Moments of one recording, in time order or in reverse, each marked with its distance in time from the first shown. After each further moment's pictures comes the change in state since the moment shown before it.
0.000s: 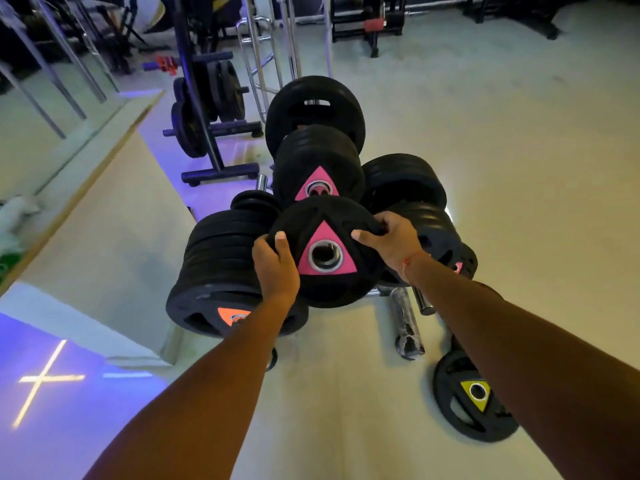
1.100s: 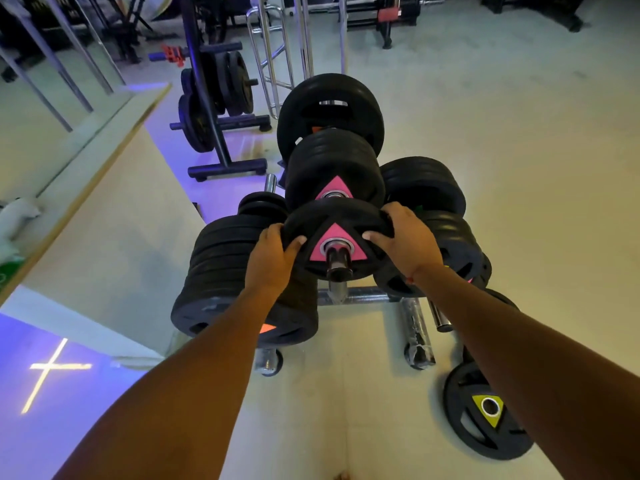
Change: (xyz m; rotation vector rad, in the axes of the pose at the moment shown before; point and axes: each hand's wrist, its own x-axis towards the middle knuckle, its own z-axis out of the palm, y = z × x) left_hand 0.082 -0.018 -0.014 0.369 -0.343 0.231; right_hand 0.044 -0.016 0.012 -0.529 -0.021 -0.220
